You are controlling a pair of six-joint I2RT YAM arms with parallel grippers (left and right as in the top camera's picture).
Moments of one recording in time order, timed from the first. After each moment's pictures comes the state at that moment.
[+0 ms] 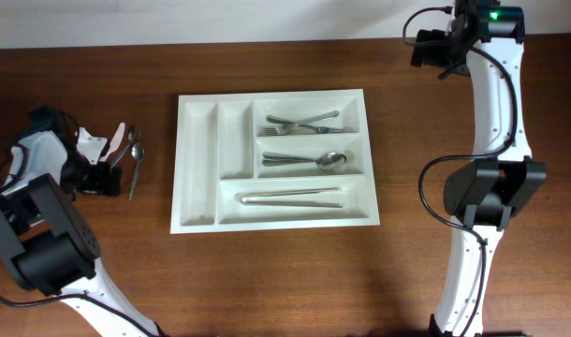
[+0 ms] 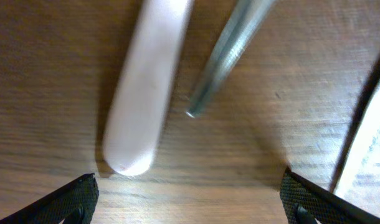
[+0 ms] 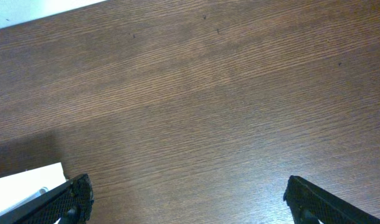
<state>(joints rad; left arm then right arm) 0.45 2.15 1.55 -0.90 -0.06 0.54 -0.08 2.44 2.63 -1.28 0.06 0.16</state>
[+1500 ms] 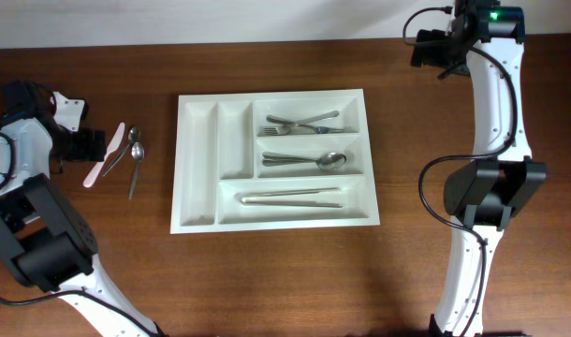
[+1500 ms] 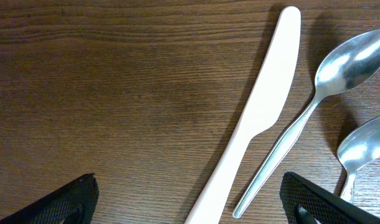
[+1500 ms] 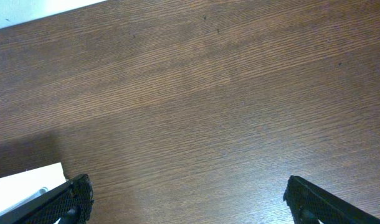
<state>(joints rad) 0.47 2.18 1.74 -0.80 0.08 0.50 -0.08 2.44 2.63 -1.28 0.06 0.16</state>
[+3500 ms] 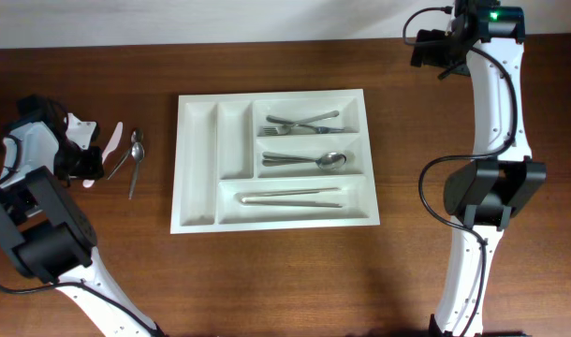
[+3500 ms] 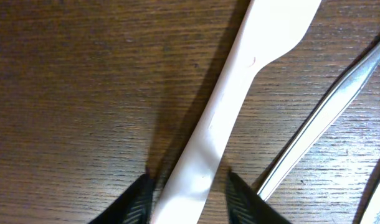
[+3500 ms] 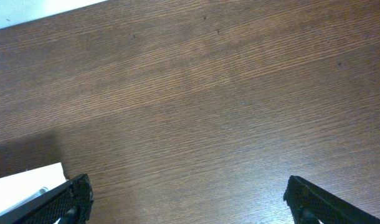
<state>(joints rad) 0.47 2.26 1.72 -0.91 0.02 0.50 -0.08 2.44 2.63 -1.28 0.06 0.16</state>
